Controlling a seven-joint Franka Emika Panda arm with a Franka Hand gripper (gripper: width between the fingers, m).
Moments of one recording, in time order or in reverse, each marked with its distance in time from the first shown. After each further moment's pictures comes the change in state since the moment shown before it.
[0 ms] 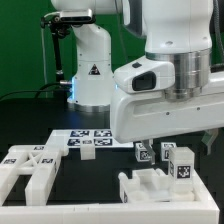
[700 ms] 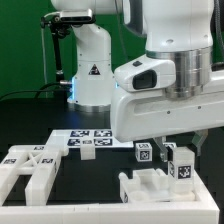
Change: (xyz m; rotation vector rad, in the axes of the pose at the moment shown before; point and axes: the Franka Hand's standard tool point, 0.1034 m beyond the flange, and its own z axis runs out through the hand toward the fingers) arm 0.003 -0.001 -0.002 0.002 0.006 0.029
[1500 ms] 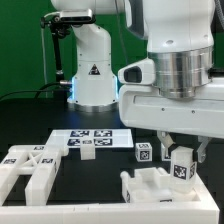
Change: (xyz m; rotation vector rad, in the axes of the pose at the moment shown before) arm 0.001 -0.010 0.002 0.040 0.011 0.899
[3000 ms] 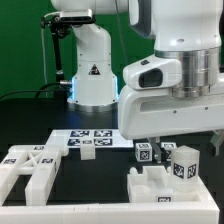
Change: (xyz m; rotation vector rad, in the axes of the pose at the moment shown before) arm 0.001 0.000 0.000 -0.063 0.018 -0.938
